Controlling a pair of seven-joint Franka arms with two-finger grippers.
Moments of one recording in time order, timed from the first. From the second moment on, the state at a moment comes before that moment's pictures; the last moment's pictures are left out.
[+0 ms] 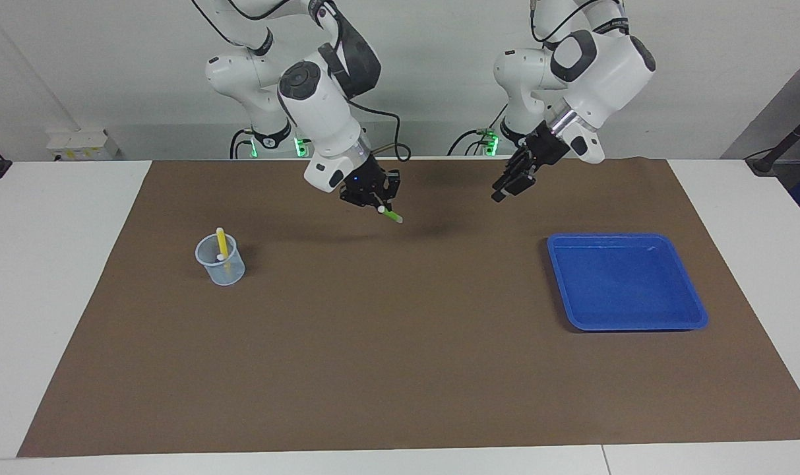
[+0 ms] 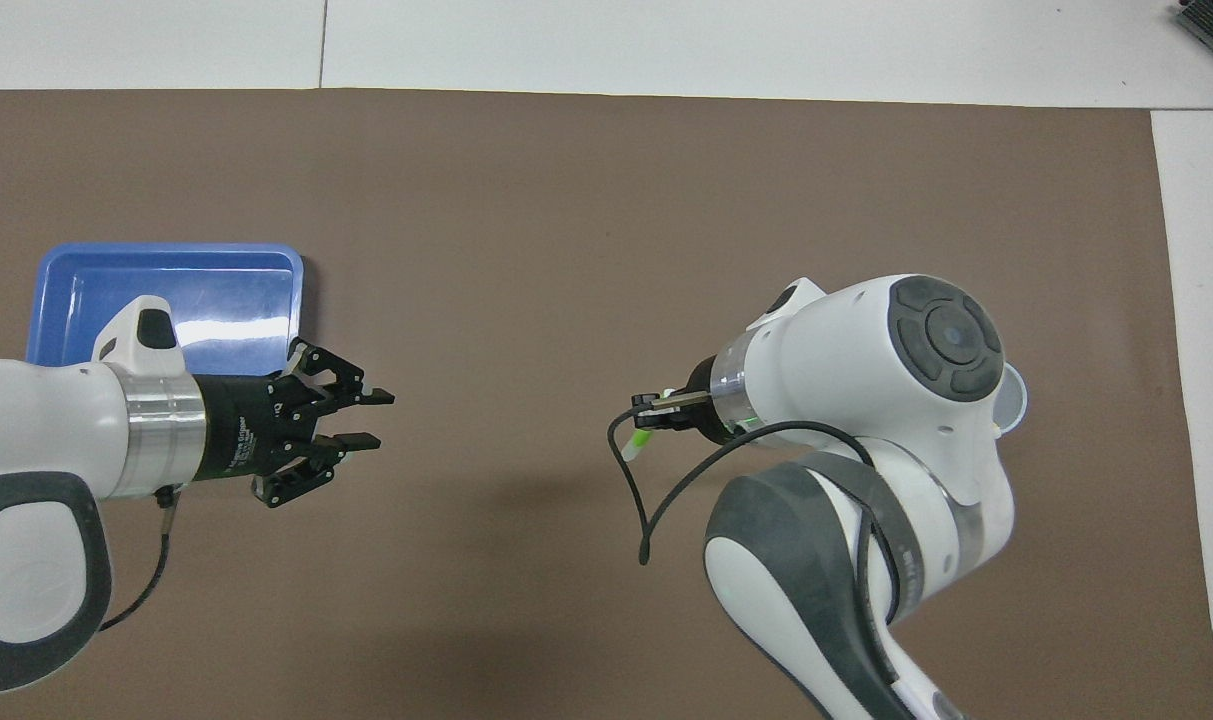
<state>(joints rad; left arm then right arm) -0.08 -0.29 -0.13 -2.24 -0.63 2.03 -0.94 0.38 0.04 0.08 -1.93 0.32 2.02 0.19</state>
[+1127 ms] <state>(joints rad) 0.26 -0.31 -0.13 -2.13 -0.14 1.76 0.12 0.06 0.00 0.07 -1.88 -0.18 1.89 -0.71</state>
